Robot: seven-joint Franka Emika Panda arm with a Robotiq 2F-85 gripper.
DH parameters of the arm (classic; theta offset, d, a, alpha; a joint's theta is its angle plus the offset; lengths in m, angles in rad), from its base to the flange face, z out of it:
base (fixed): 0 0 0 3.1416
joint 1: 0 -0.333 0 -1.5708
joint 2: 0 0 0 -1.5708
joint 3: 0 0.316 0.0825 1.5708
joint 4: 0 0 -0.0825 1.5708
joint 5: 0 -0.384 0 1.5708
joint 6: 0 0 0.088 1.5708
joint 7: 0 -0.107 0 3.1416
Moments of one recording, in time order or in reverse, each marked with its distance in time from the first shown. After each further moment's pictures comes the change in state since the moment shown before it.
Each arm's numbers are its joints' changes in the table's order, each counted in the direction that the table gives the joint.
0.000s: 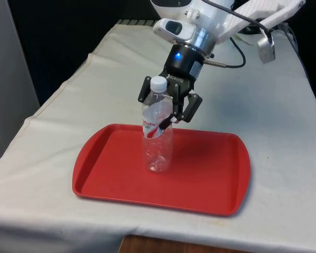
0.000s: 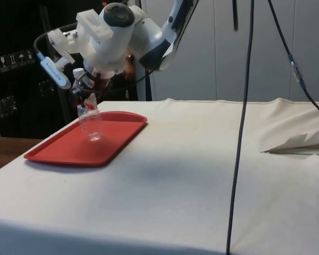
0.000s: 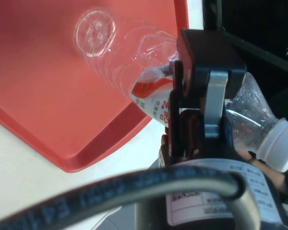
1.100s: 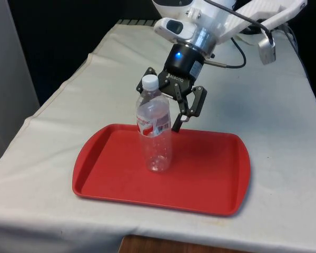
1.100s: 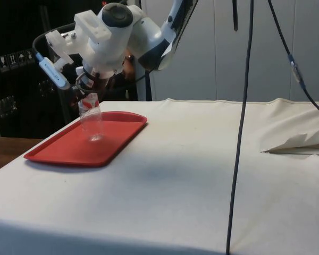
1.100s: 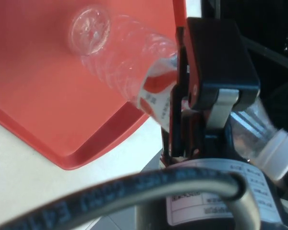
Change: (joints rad) arm -0.006 0.001 0.000 0.003 0.000 0.020 0.000
